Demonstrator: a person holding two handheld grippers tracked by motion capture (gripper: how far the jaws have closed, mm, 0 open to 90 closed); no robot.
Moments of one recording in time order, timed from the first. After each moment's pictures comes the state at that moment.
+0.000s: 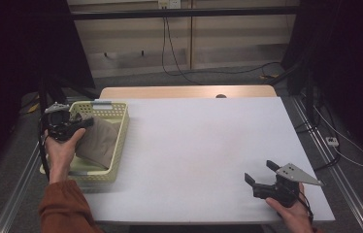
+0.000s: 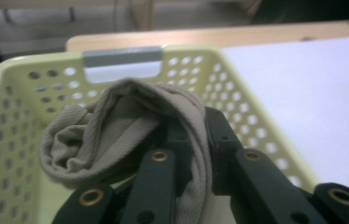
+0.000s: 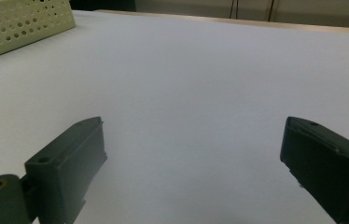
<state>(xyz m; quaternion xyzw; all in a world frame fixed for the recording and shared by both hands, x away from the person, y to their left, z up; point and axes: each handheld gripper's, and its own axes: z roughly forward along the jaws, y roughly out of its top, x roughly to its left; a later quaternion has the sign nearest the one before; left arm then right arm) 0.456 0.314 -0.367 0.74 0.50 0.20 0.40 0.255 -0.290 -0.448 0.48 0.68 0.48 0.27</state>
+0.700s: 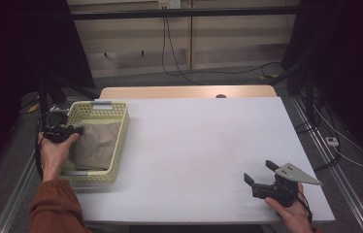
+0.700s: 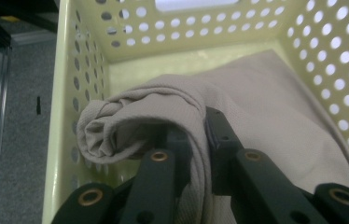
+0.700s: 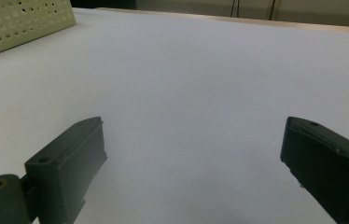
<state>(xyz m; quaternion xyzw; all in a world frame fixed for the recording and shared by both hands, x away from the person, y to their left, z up) 0.467 0.335 -0.384 0.75 0.56 0.19 0.29 0.256 -0.288 -0.449 0.48 0.68 0.48 0.27</state>
